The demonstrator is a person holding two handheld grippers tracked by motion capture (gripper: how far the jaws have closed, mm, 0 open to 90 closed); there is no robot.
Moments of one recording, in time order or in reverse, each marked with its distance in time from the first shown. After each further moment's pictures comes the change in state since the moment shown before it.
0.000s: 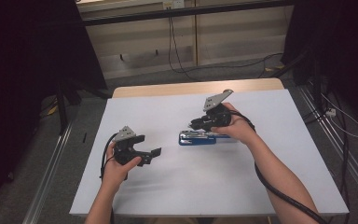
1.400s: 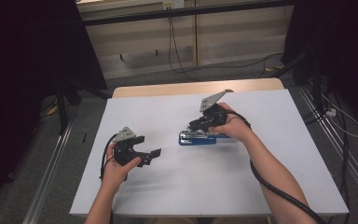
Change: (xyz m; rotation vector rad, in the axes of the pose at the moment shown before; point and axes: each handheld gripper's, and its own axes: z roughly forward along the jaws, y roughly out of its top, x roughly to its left) left arm 0.001 -0.003 0.001 0.012 -0.001 -0.005; right arm -0.013 -0.005 0.018 0.048 0.045 -0.019
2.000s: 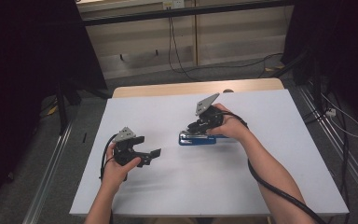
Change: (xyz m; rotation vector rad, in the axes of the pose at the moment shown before) left arm 0.001 -0.001 0.000 0.000 0.001 -0.003; right arm 0.000 0.001 0.013 0.075 0.016 -0.073
